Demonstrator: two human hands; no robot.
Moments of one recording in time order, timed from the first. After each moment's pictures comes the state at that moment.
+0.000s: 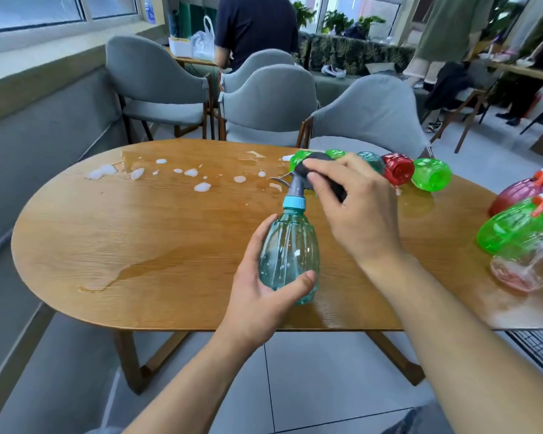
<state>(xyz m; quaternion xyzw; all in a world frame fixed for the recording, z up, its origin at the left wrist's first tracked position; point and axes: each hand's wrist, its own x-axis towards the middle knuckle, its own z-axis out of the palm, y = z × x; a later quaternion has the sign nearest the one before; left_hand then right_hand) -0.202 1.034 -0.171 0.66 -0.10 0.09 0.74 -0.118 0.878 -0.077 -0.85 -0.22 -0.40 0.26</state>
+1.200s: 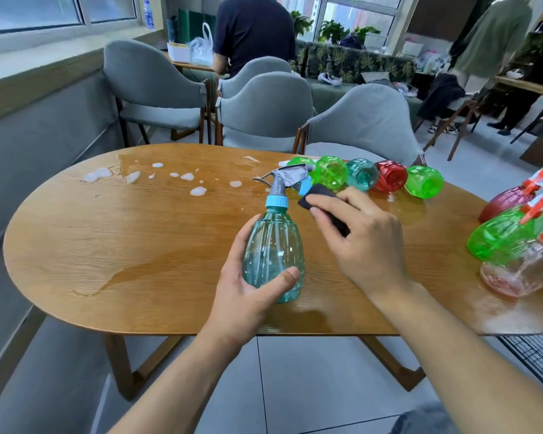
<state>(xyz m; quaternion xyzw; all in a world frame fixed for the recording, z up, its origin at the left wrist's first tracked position) -0.201 1.043 -0.166 0.65 -0.08 0.10 0.74 -0.141 0.855 -0.095 -0.86 -0.25 -0.39 0.20</state>
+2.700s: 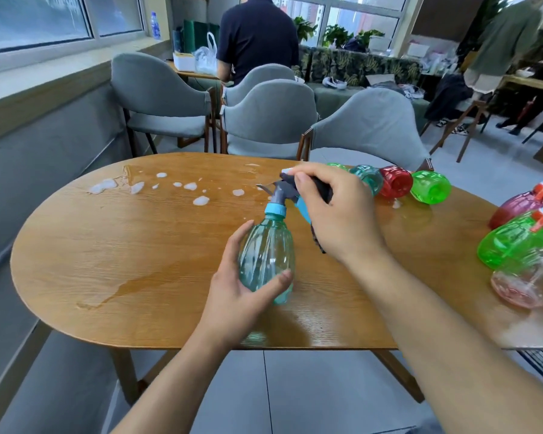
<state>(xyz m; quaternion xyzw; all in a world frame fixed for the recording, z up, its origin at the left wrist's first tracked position) -0.188 1.055 -0.158 0.74 -0.06 0.12 0.66 -0.123 0.901 -0.048 -0.85 -0.18 -0.25 0.42</state>
